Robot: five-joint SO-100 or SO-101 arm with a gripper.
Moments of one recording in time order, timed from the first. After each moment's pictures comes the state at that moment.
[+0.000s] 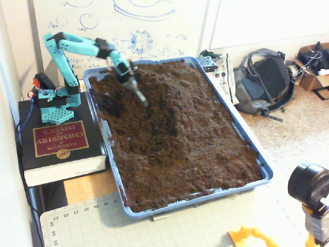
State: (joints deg) arm -3.6 112.9 141.9 29.4 -13.4
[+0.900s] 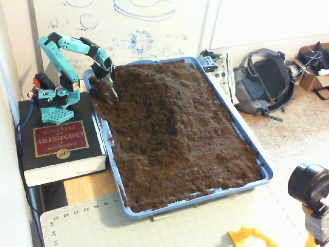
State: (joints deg) arm -29.2 110.8 150.4 21.7 17.5
